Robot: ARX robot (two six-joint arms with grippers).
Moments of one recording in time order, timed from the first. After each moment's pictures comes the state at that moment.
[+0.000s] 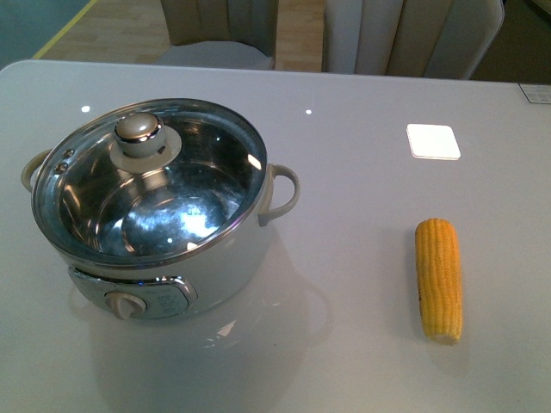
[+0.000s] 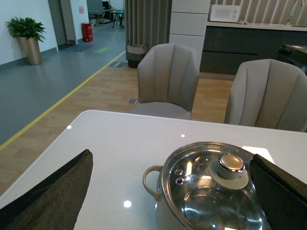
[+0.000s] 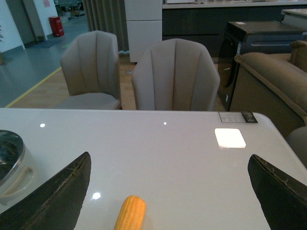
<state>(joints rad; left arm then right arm) 0.00 0.01 0.01 0.00 0.00 -0.01 0.00 0.00 0.02 0.00 0.00 0.01</state>
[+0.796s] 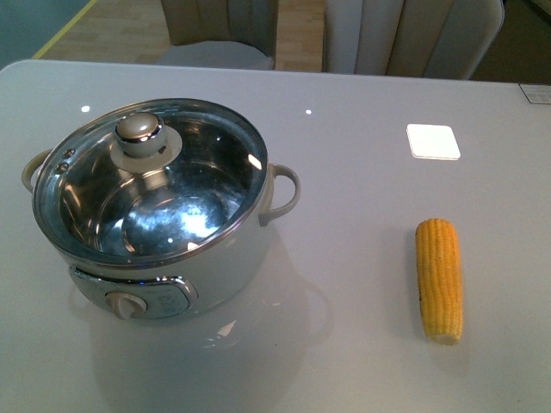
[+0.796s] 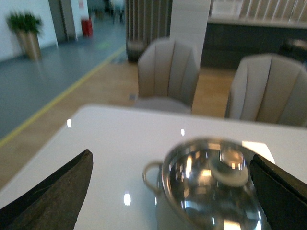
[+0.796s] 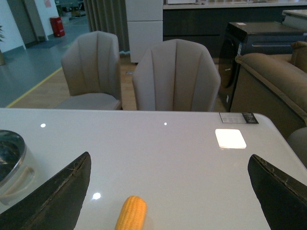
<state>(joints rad) 0.02 0.24 0.17 -0.32 0.03 -0.04 0.00 0.00 0.02 0.00 0.00 0.00</state>
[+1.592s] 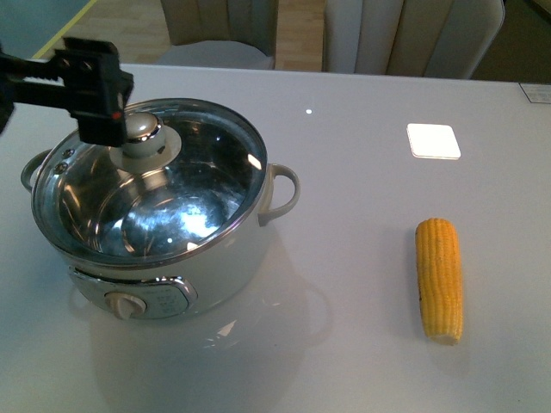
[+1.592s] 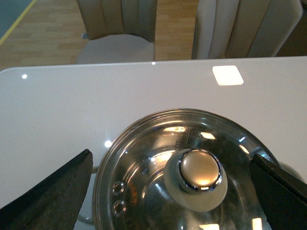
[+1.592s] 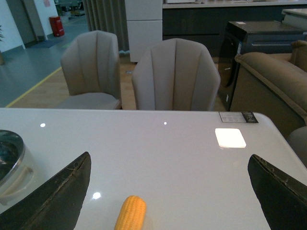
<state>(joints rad) -0.22 1.66 0.54 0.72 0.00 0.02 0.00 0.00 0.02 0.00 0.00 0.01</state>
